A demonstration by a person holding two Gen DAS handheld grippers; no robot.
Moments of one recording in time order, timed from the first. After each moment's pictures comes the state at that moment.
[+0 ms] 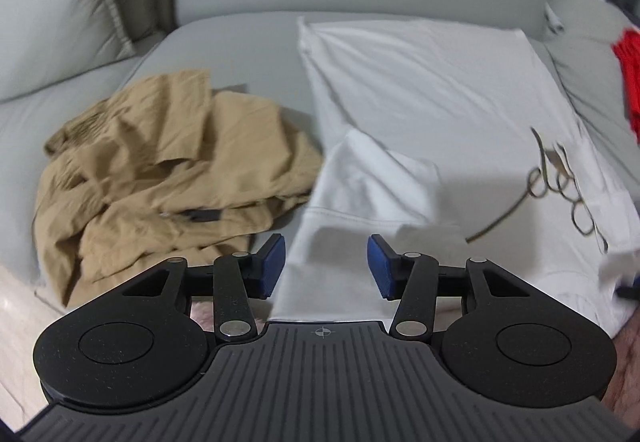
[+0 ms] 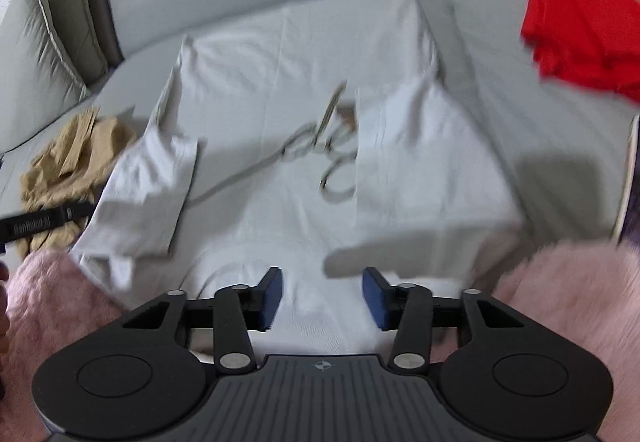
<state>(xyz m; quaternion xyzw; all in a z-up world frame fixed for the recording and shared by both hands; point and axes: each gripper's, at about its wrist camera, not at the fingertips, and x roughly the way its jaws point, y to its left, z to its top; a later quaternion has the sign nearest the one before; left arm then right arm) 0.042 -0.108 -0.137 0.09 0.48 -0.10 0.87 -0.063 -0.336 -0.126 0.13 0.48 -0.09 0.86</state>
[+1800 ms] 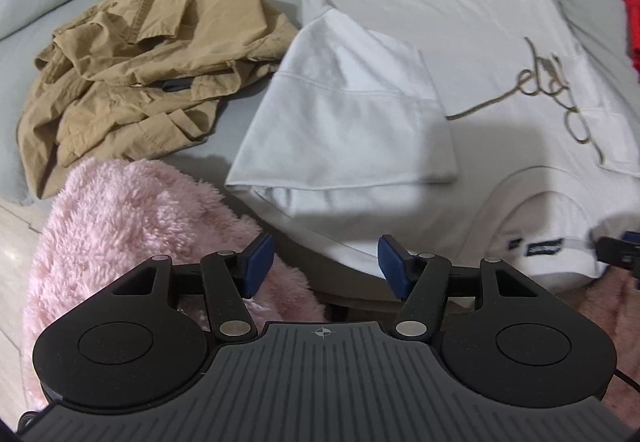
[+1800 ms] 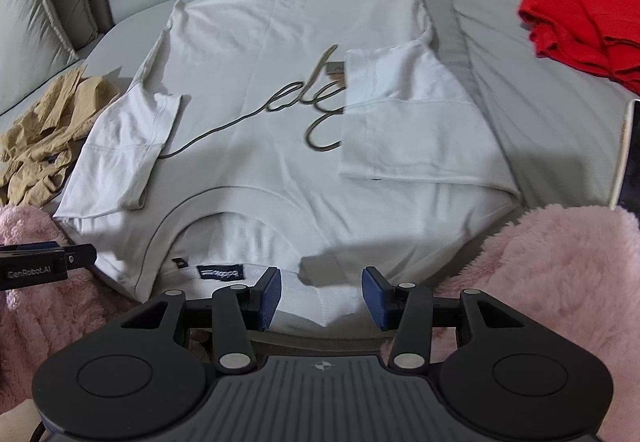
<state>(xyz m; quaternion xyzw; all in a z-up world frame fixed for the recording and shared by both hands) -0.013 -0.116 -0.152 0.08 0.56 -0.10 0.82 -0.079 -0.318 -0.157 0.13 0.55 -0.05 0.82</state>
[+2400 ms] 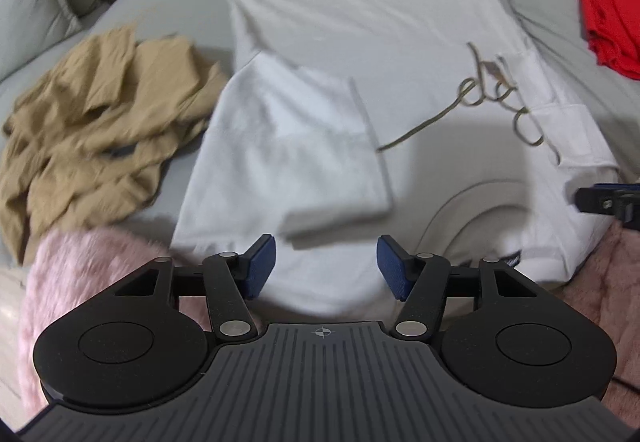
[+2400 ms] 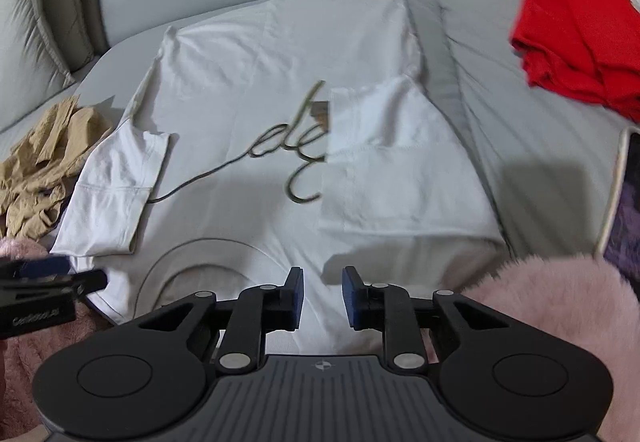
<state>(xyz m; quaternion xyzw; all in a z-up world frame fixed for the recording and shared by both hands) 0.001 -0.167 -0.145 0.12 0.52 -0.16 0.83 -0.056 -0.334 -0.145 0.12 0.52 -0.06 0.84</state>
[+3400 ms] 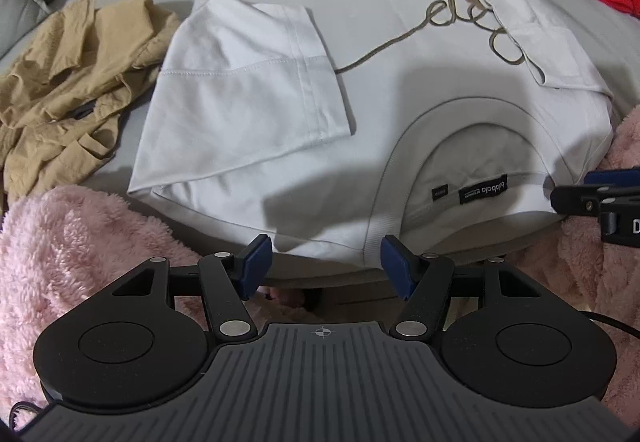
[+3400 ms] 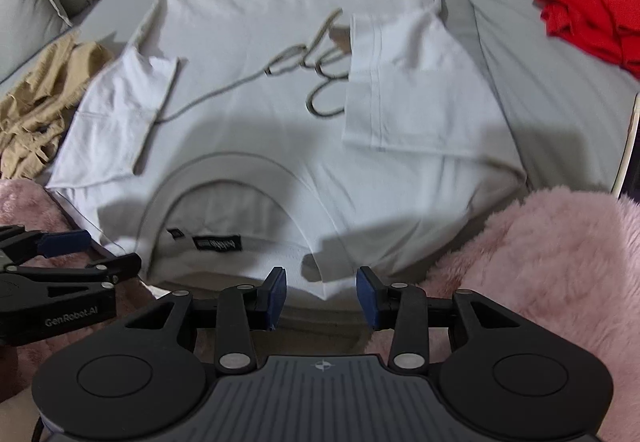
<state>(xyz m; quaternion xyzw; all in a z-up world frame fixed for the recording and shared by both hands) -0.025 -0.167 -0.168 0.15 0.58 -0.17 0.79 -0.079 -0.318 -0.154 0.13 0.58 -0.06 0.80</state>
